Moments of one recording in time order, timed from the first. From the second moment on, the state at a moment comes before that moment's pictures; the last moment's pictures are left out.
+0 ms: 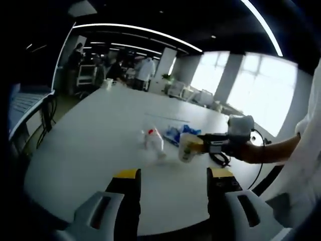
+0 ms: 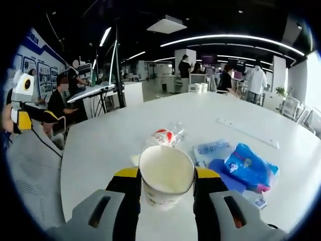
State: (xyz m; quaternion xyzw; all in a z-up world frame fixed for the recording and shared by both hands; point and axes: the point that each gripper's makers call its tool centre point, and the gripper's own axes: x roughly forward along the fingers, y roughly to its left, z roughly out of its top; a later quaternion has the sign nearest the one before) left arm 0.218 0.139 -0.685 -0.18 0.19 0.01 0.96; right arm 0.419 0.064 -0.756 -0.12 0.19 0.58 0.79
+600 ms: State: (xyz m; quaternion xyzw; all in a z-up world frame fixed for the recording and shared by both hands) left arm 0.214 0.139 -0.686 -0.18 0.19 0.02 0.96; right arm 0.409 0.059 -0.769 -0.12 0.19 0.58 0.78
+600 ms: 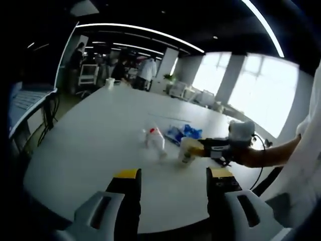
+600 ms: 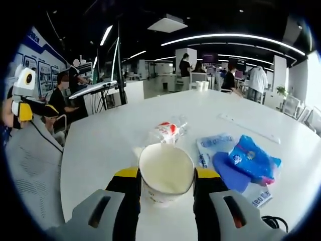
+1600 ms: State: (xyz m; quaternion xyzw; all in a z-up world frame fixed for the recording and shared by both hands) left arm 0.219 0.135 -0.690 -0.18 0.20 0.01 0.96; right arm 0.394 0.042 -0.796 -0.16 0.24 0.58 0.76
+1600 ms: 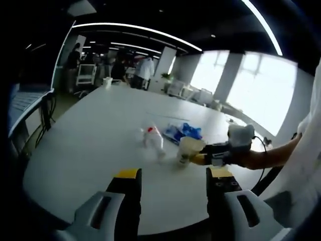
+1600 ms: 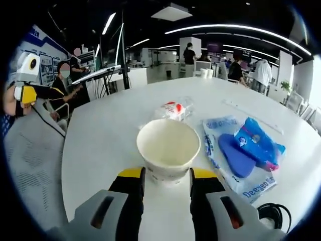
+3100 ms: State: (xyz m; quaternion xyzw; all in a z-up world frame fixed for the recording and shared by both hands) left arm 0.274 0.123 -0.709 -0.20 0.20 -0.05 0.96; right arm 0.425 -0.060 -0.749 -0.11 0.24 0.46 0.85
